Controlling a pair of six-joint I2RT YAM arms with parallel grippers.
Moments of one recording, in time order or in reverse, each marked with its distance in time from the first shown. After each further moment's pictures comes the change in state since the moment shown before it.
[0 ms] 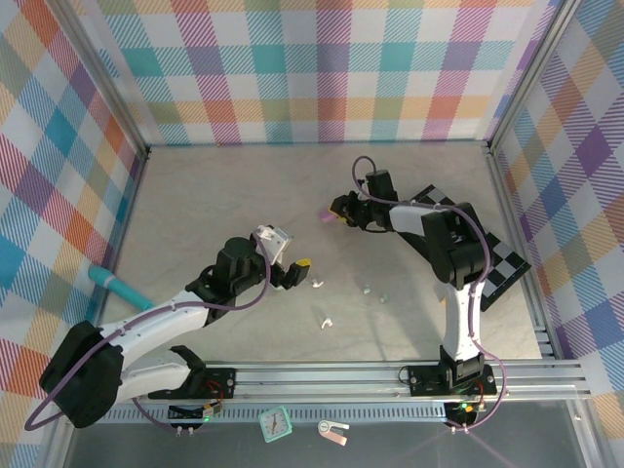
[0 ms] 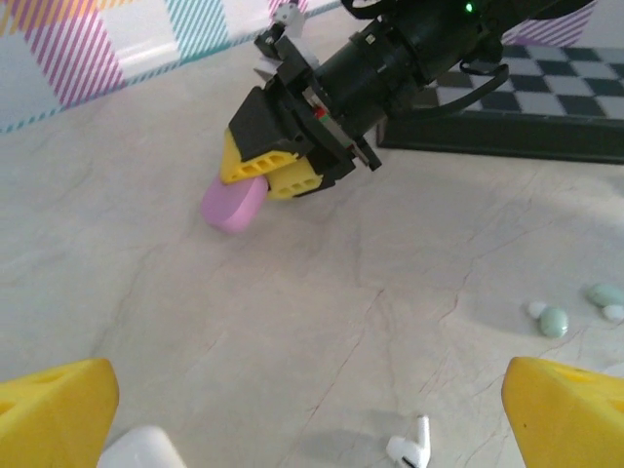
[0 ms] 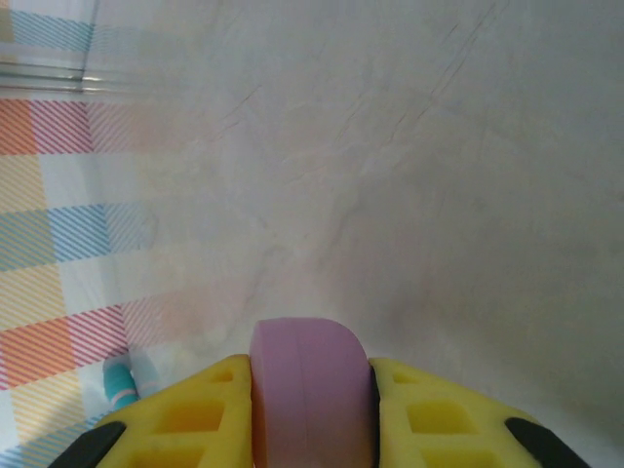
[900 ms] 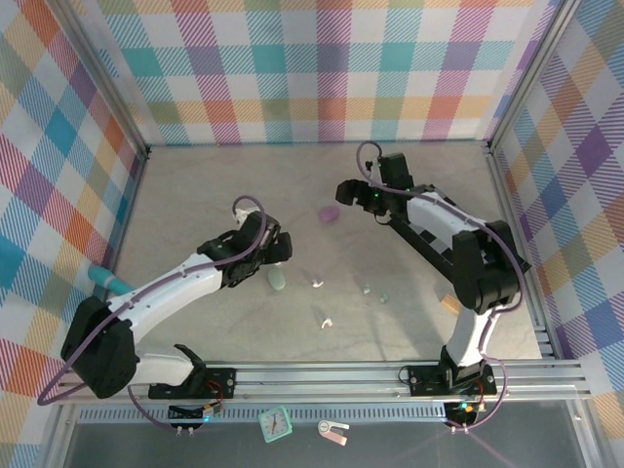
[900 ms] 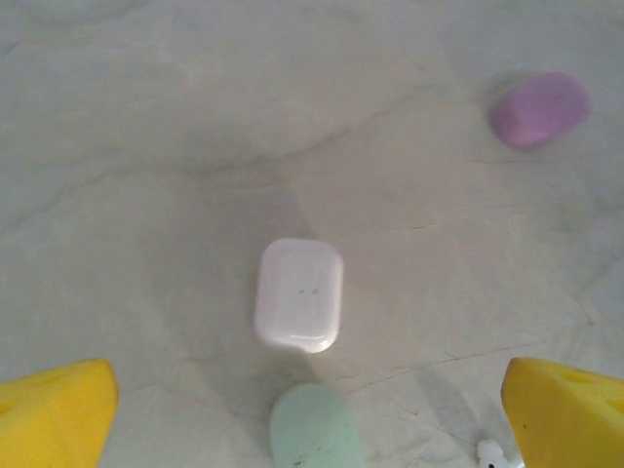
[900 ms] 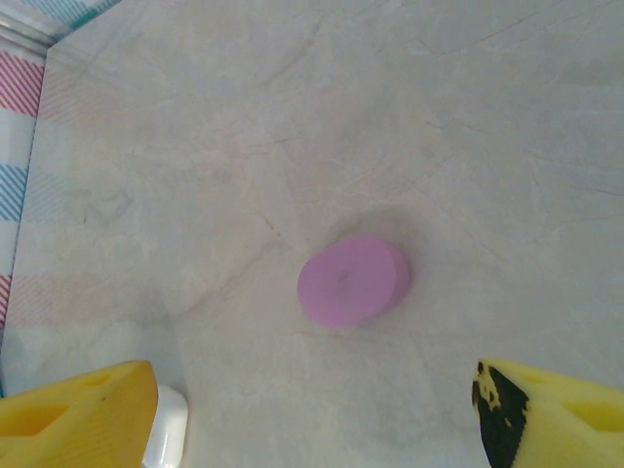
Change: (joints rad) left arm -0.009 0.202 0.433 -0.799 -0.437 -0.752; right arm -0.011 -0.298 -0.008 -0.328 0.185 -0.411
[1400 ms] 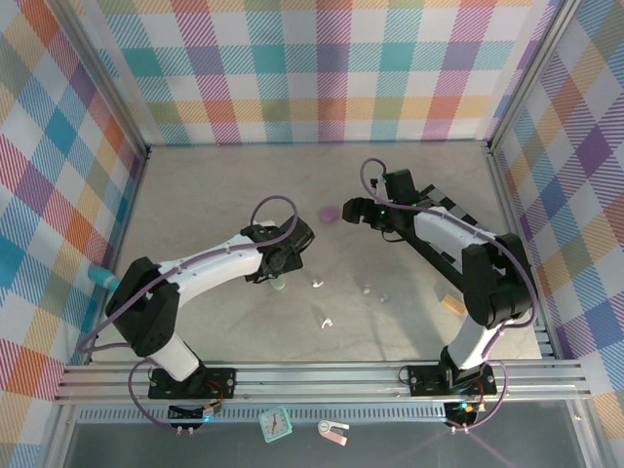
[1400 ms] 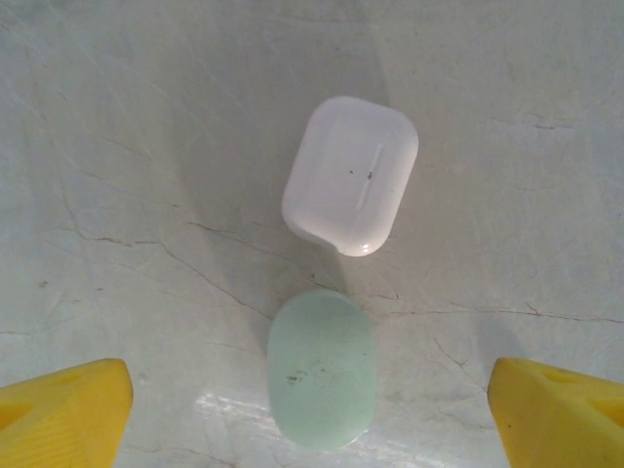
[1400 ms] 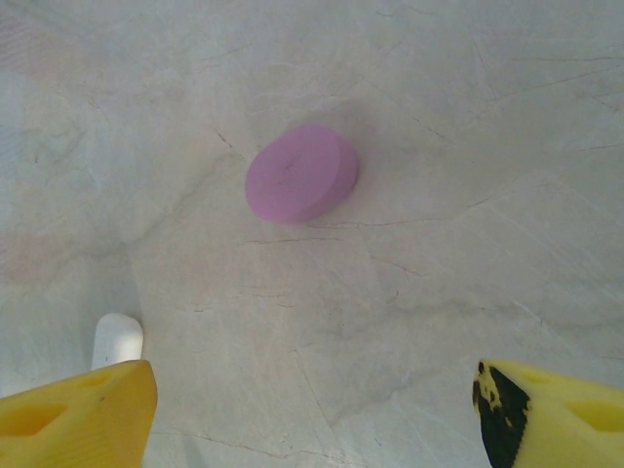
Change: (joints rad) left arm -0.111 0.294 0.200 -0.297 -0.039 -0.330; right arm 0.000 -0.105 -0.161 -0.017 0.015 -0.032
